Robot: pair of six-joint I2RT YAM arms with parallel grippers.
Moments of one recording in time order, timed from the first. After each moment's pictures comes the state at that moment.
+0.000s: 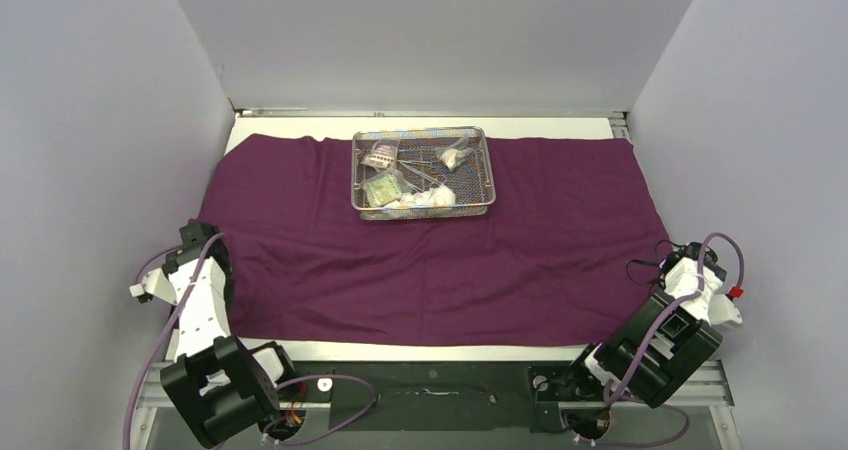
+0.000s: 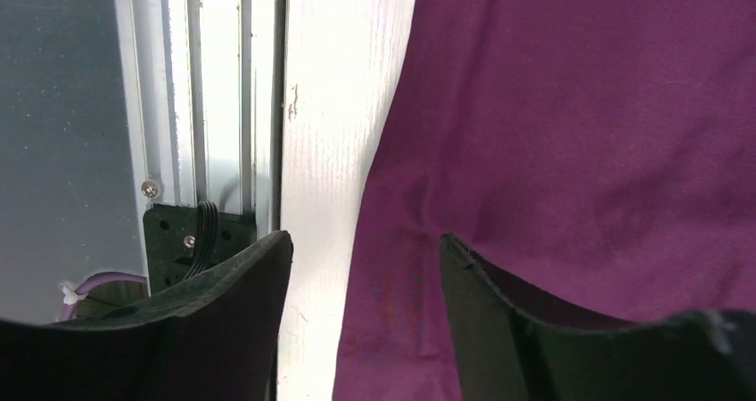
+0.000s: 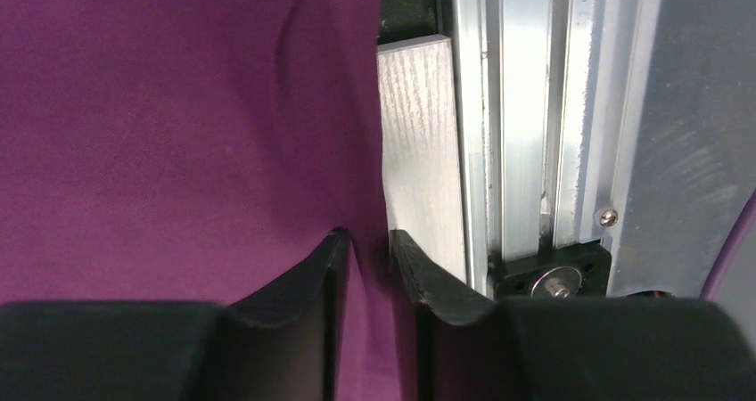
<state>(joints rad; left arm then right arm) 0.49 1.09 0.75 -1.10 -0.58 -1.12 -0.80 1.25 0.70 -0.92 0.40 0.87</state>
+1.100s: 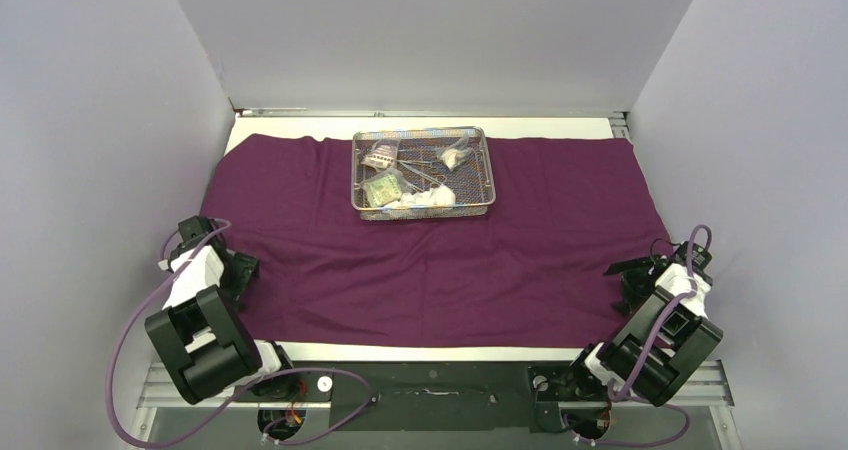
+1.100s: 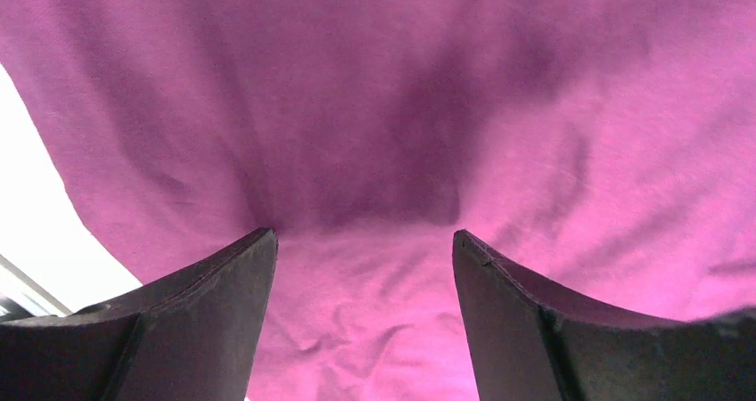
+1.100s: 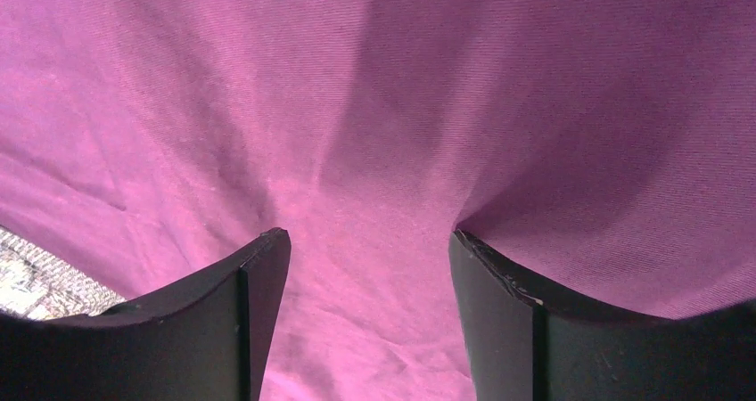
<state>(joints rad) 0.51 1.31 0.71 -0.70 -0.11 -0.79 -0.76 1.26 0.60 -0.59 -0.27 0.63</state>
